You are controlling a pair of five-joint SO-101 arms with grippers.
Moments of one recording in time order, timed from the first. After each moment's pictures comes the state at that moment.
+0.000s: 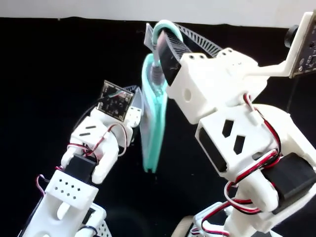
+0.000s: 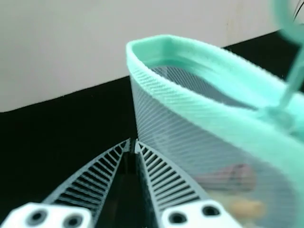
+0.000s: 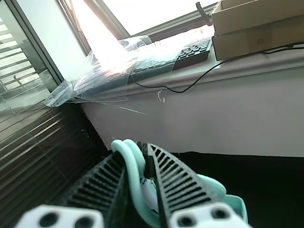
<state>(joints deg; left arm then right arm) 18.2 -60.0 60.4 27.5 -0.1 -35.7 -23.3 -46.2 77.0 -23.1</state>
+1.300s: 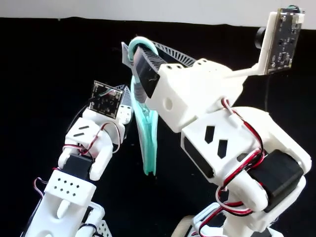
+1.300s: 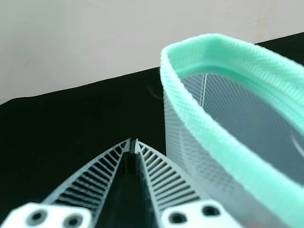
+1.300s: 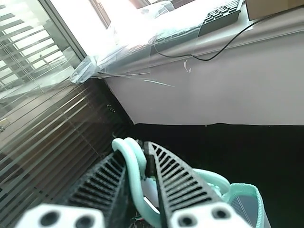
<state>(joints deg) 12.9 -60.0 63.7 23.7 -0.2 -42.7 -23.3 -43.1 77.7 -28.1</state>
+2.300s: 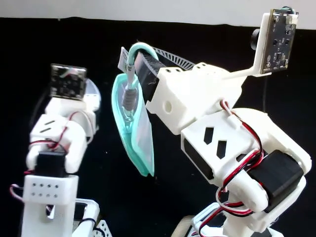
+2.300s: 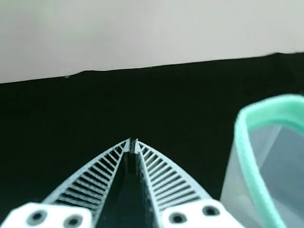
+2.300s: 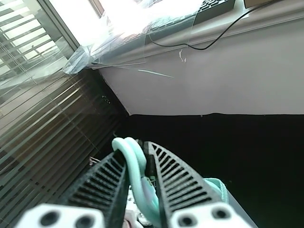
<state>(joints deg) -2.3 -60.0 44.7 47.6 -0.2 -42.7 -23.3 -43.1 80.5 -28.1</state>
